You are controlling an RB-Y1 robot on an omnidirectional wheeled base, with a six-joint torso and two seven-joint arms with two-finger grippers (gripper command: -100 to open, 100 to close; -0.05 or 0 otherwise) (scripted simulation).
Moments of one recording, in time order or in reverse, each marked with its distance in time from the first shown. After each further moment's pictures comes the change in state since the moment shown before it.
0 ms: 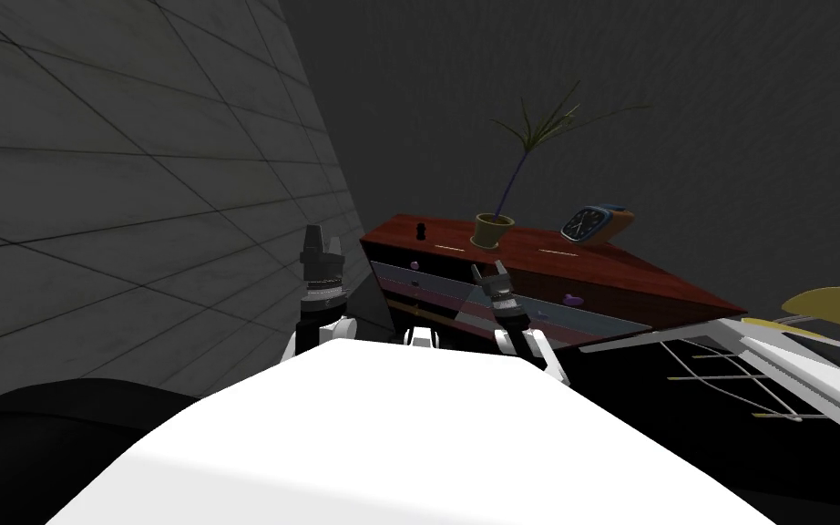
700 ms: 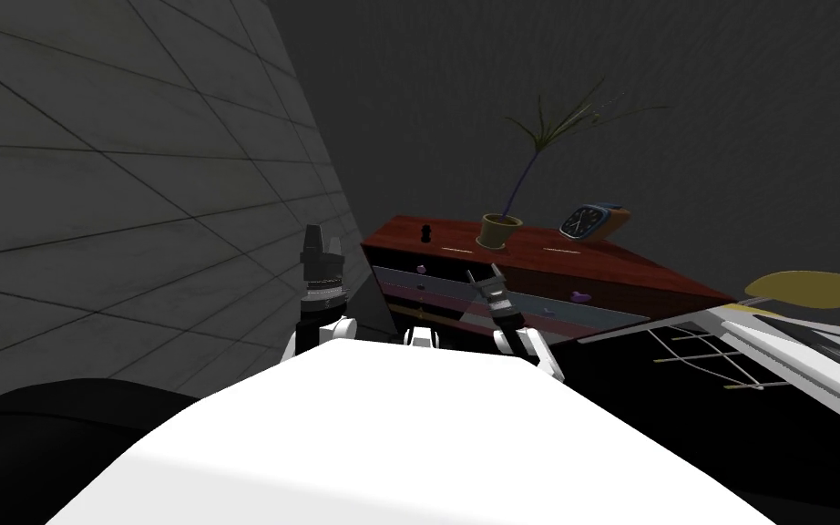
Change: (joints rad) left arm 0.000 0.000 0.000 0.000 0.000 0.000 0.000; right arm -0.029 0.002 -0.013 0.095 0.109 -0.013 0.169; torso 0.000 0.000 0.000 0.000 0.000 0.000
